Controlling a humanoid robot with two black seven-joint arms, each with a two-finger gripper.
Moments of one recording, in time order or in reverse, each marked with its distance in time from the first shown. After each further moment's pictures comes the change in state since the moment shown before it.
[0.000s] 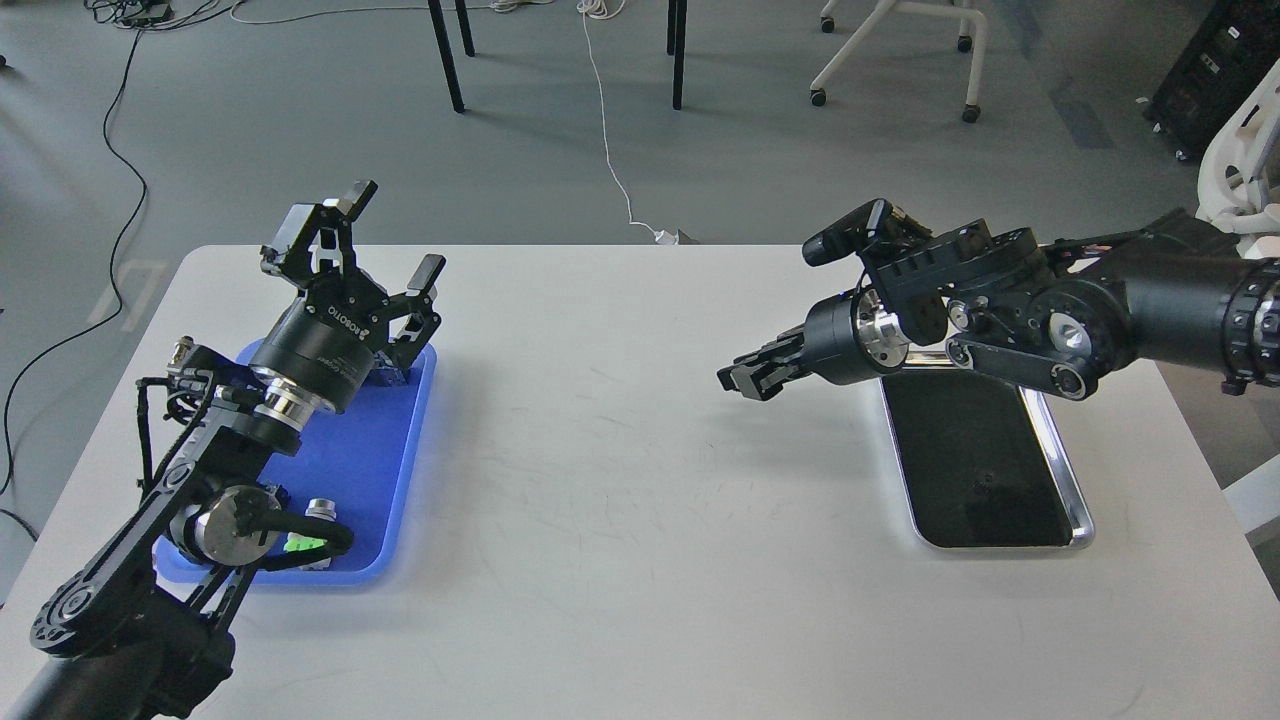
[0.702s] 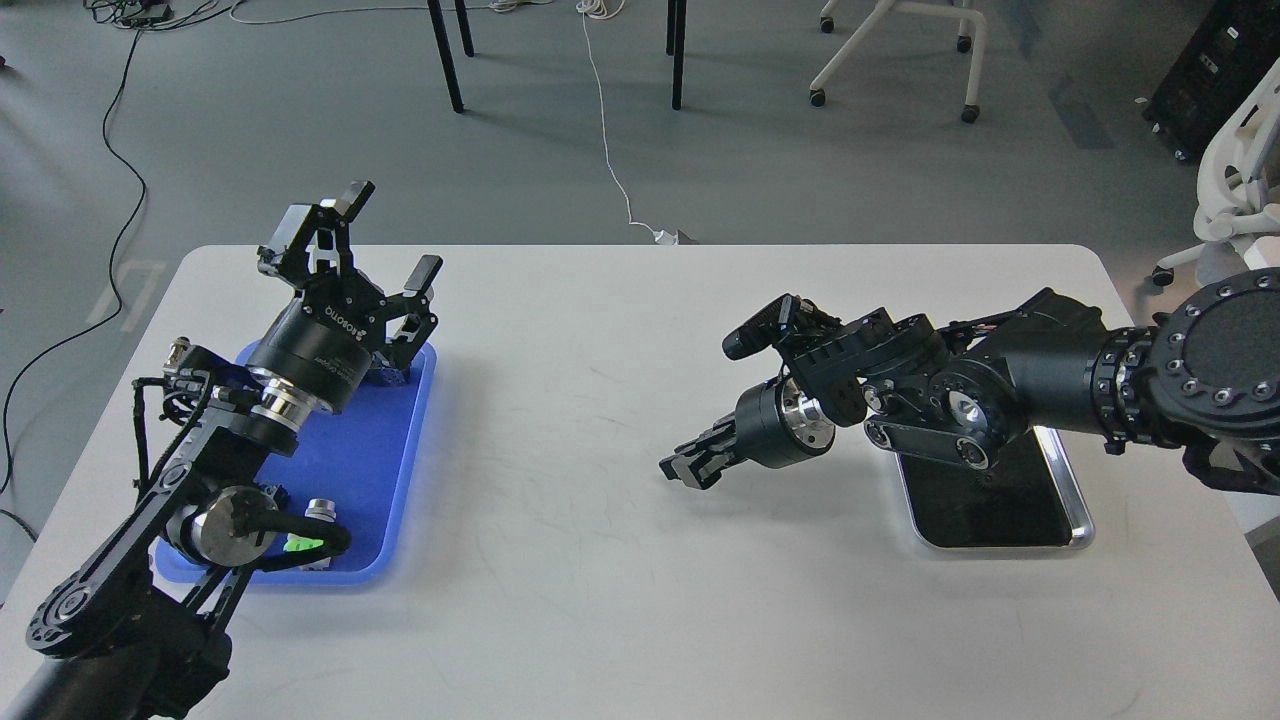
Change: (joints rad) left arm 0.002 0.003 0.000 -0.002 0.001 0.002 0.000; right arm -0.100 0.112 -0.044 -0.038 0.022 -0.026 0.000
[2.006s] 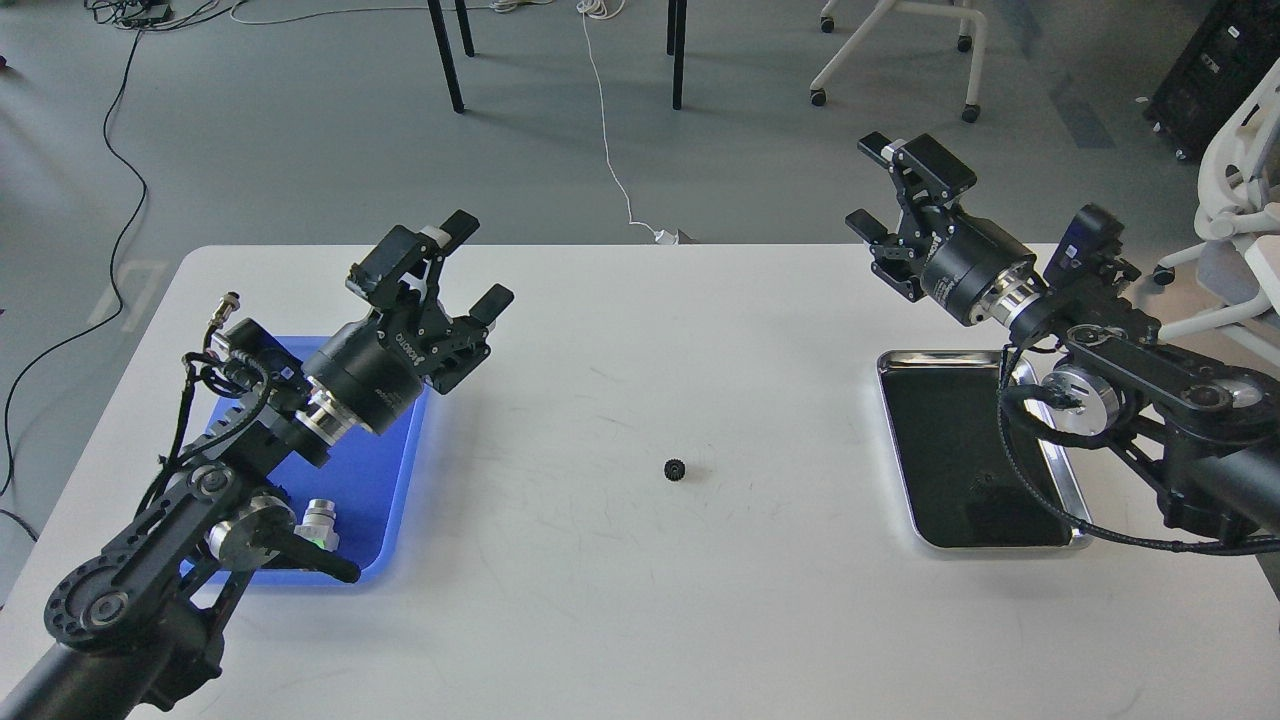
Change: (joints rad) left arm -0.068 0.034 0.132 -0.044 0.412 -0.129 -0.035; right arm -0.570 -0.403 1.181 0.034 0.723 0.013 0.000
